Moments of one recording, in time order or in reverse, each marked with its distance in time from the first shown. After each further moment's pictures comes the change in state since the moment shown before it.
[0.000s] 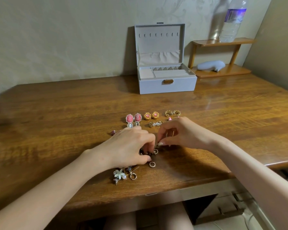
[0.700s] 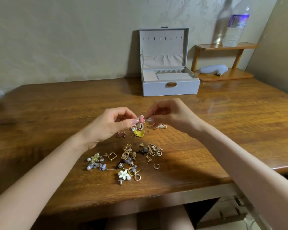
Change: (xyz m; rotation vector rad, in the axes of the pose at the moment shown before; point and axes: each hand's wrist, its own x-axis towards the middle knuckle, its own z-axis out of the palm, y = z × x) left_hand -0.014 -0.043 -0.030 -0.859 0.251 -0.283; right_hand 0.037 -0.028 -0.007 0.380 0.202 -0.055
